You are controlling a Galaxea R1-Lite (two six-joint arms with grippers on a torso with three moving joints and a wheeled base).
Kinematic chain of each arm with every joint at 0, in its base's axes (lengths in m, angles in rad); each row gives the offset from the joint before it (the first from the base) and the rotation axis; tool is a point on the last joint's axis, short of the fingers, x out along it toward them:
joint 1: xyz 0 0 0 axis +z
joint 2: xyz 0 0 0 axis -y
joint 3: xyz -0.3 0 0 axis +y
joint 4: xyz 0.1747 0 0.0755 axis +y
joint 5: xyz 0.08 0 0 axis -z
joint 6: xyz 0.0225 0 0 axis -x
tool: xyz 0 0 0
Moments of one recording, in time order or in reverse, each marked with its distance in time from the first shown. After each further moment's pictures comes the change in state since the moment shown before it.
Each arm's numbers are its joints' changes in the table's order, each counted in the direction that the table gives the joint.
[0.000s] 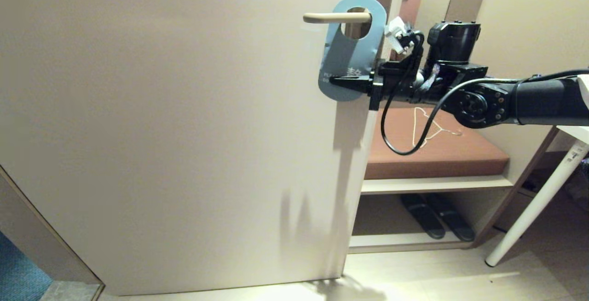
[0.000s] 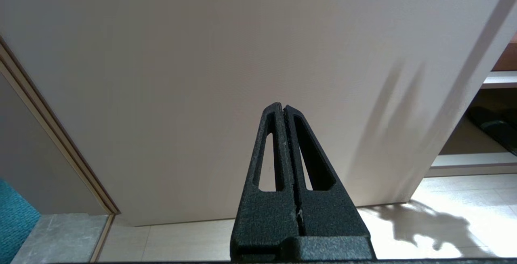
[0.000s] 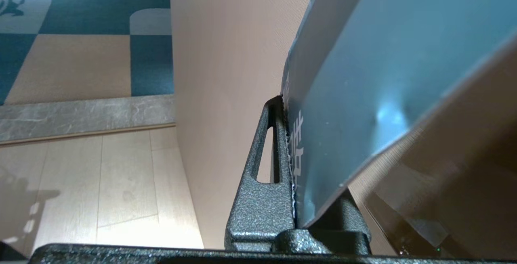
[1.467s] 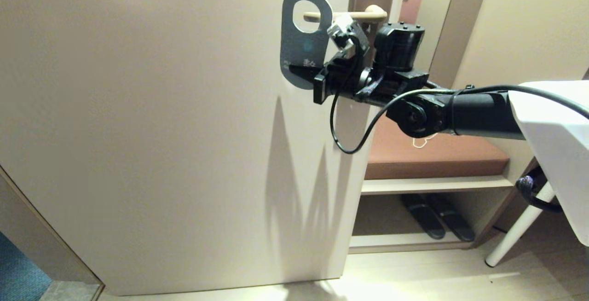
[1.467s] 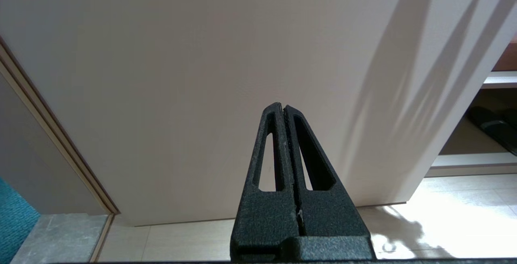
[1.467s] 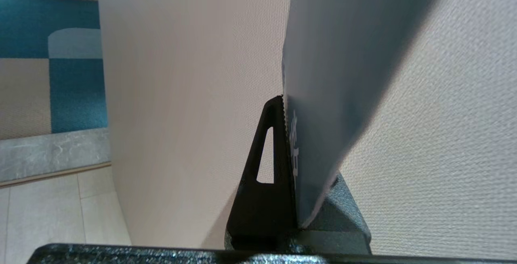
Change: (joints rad) left arm 0.000 0.000 0.000 0.000 0.000 0.000; right arm 0.185 -0.138 -0.188 -0.091 0.360 -0.001
